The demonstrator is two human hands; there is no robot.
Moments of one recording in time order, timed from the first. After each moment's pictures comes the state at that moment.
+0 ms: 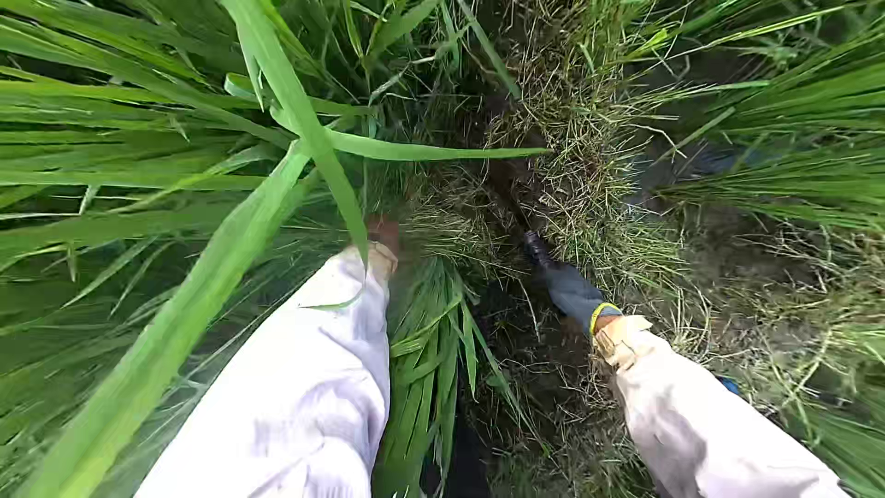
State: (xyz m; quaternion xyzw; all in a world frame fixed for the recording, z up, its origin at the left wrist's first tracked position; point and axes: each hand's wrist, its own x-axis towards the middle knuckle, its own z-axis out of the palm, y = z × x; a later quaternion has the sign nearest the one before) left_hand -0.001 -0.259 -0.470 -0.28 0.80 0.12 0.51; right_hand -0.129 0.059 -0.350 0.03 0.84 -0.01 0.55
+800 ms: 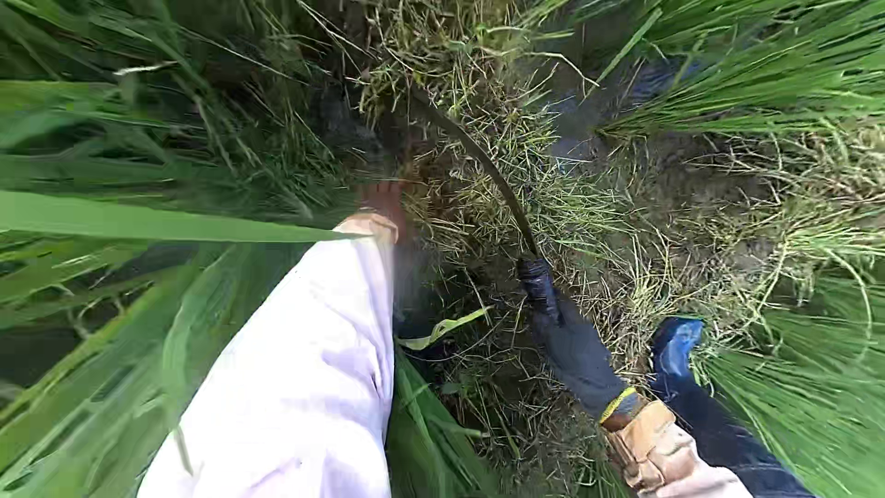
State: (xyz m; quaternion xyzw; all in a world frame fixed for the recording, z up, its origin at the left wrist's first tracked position) left_hand -0.107 -0.126 -0.588 -0.11 0.88 0.22 0.42; right_hand -0.074 0.171 -0.275 0.19 0.87 -0.08 0.46
